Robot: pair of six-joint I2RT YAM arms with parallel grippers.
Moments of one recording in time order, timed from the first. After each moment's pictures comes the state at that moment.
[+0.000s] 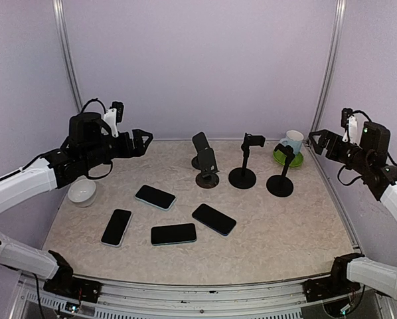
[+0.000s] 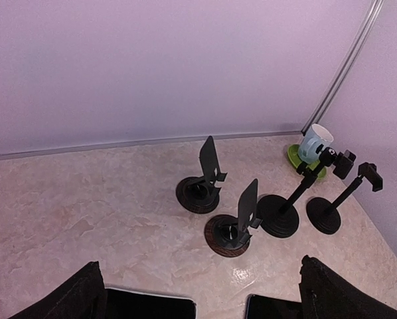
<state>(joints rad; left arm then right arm) -0.57 1.22 0.99 -0.04 -0.07 -0.31 0.05 0.87 0.87 -0.22 -0.20 0.31</state>
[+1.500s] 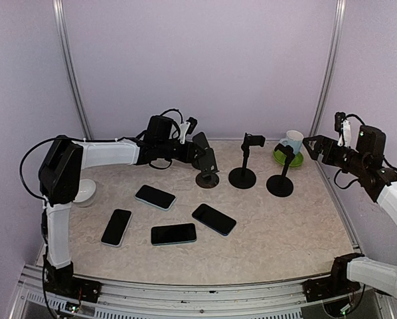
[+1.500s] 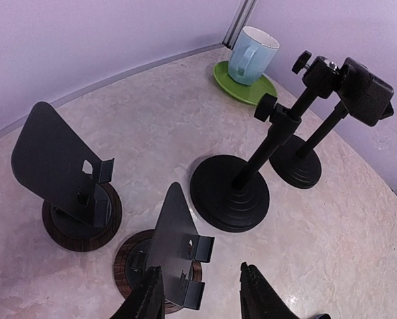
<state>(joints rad) -0.61 2.09 1.58 0.06 0.36 -0.15 0.05 0.88 0.82 -0.18 -0.31 0.29</state>
